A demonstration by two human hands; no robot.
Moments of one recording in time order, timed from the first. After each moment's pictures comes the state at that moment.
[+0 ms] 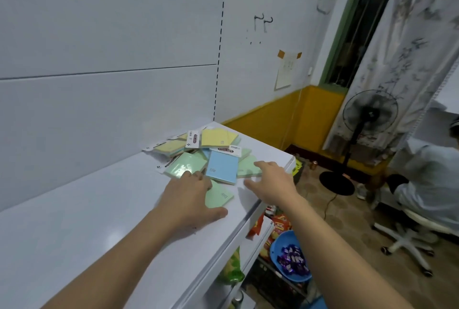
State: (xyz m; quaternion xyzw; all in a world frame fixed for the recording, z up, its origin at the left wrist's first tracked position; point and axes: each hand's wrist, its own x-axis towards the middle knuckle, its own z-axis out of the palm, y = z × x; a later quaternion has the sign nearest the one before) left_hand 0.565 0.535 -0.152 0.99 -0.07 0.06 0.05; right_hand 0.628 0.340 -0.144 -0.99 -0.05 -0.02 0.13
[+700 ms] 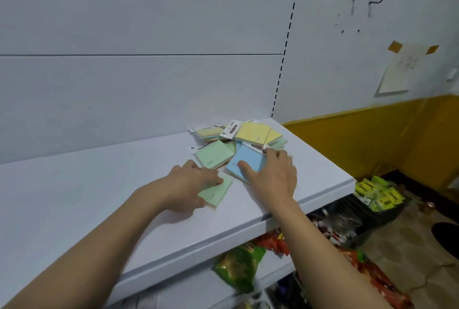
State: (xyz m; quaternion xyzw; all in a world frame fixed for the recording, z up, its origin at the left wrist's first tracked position) left_hand 0.552 0.510 -0.131 0.99 0.09 -0.12 0.08; right_hand 0.692 0.369 -0.179 -0.94 -0.20 -0.15 0.24
